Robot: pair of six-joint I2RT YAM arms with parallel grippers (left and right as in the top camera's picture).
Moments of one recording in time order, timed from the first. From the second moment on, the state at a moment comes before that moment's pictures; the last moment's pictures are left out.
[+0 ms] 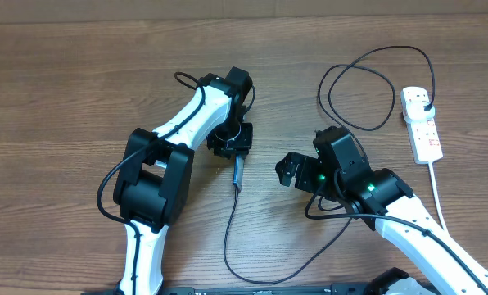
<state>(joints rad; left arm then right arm) -0.44 2.20 1.66 -1.11 0.20 -0.38 0.51 1.22 0.84 -0.65 -0.14 0.78</state>
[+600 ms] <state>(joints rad) -0.44 2.20 1.66 -1.08 0.20 -0.39 0.51 1.22 0.84 -0.64 -0.14 0.78</state>
